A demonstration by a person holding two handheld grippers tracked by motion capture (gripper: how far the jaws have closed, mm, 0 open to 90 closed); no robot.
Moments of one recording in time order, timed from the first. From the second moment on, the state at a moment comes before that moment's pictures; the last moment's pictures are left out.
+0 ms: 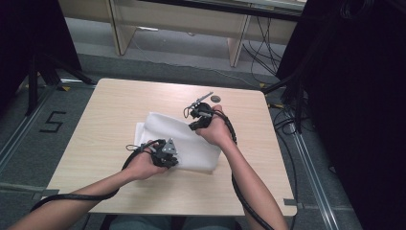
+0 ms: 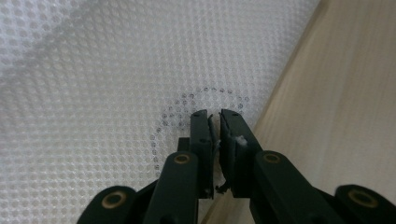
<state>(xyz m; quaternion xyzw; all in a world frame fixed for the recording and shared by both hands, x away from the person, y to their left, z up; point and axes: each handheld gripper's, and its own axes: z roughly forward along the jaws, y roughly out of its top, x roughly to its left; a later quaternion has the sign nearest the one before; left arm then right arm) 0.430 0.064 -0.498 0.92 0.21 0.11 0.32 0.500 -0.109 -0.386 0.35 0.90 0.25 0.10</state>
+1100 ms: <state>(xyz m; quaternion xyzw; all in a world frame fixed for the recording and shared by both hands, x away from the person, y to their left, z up) 0.401 0.221 -0.466 0.86 0.33 0.17 0.35 0.444 -0.104 -0.373 0.27 0.91 0.31 0.12</state>
